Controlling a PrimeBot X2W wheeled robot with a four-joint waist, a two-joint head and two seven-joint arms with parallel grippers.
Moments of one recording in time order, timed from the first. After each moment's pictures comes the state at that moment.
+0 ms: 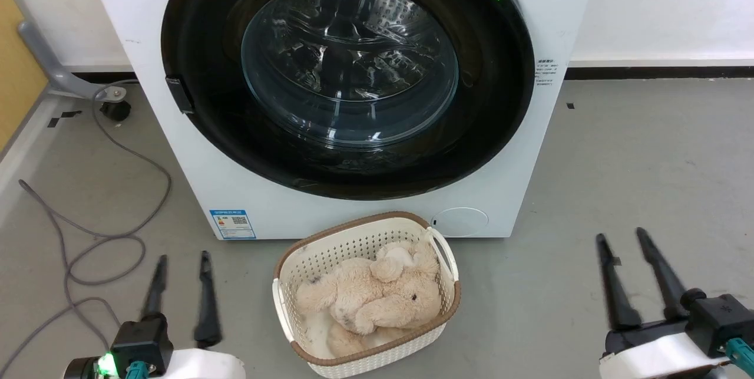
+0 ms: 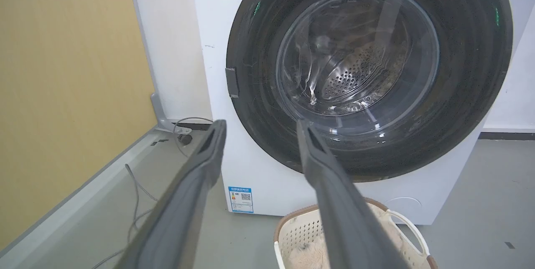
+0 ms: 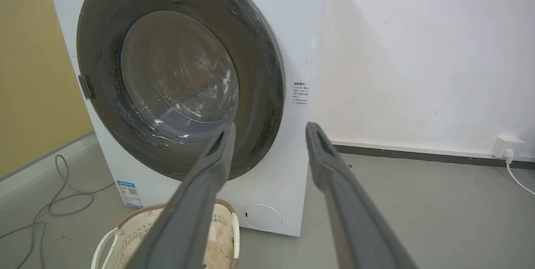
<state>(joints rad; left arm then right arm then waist) 0.04 0.06 0.04 0.06 -0.05 0.08 -0.26 0.00 -0.06 -0.08 0.06 0.04 0.13 -0.26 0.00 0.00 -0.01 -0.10</state>
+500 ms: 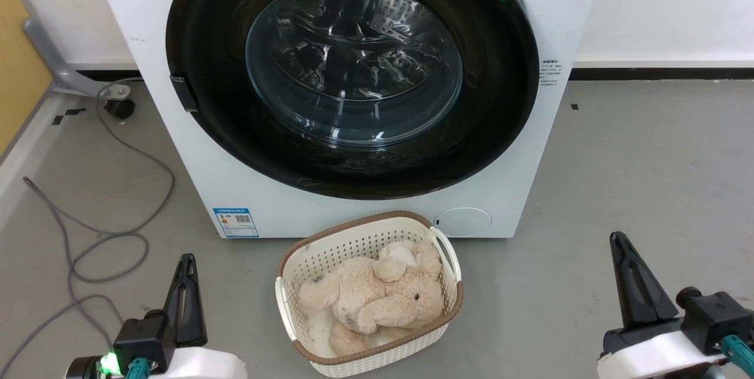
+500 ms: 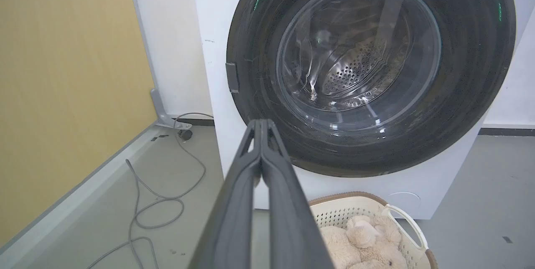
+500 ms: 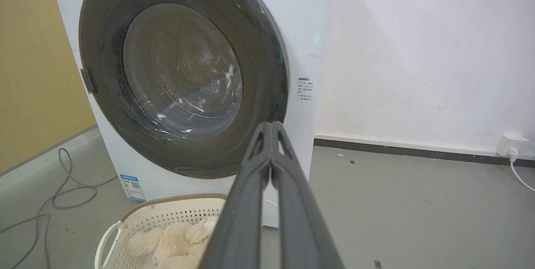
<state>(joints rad) 0.04 0.06 0.04 0.06 -0.05 0.08 -0.24 0.00 -0.06 -0.07 0.06 0.03 0.13 -0.24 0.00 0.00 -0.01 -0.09</state>
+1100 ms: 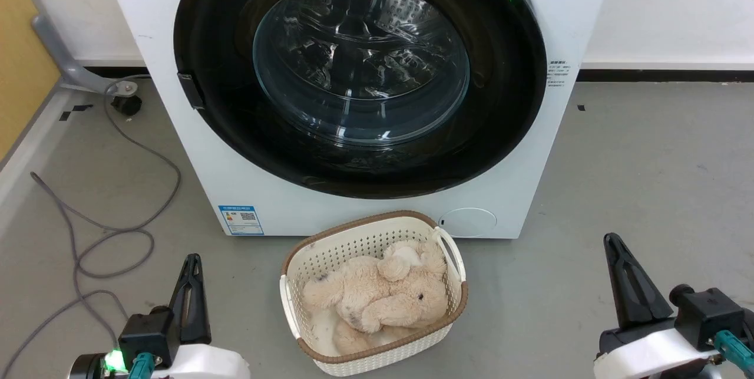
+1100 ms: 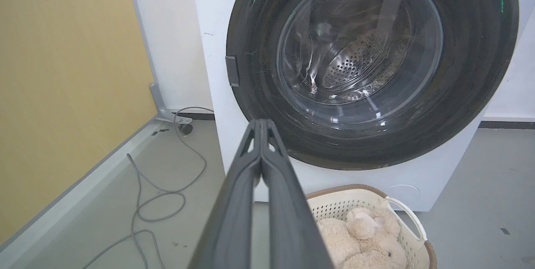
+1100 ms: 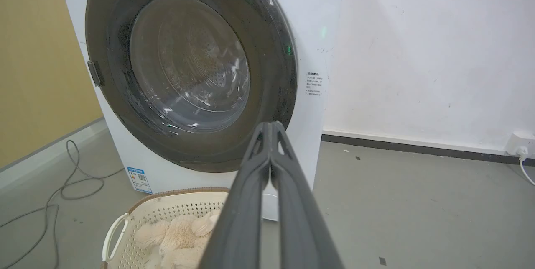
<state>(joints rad) 0.04 0.06 0.03 0.05 -0.05 0.07 -0.20 0.00 -0.06 -0.06 0.05 0.03 0.13 -0.20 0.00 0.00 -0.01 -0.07</state>
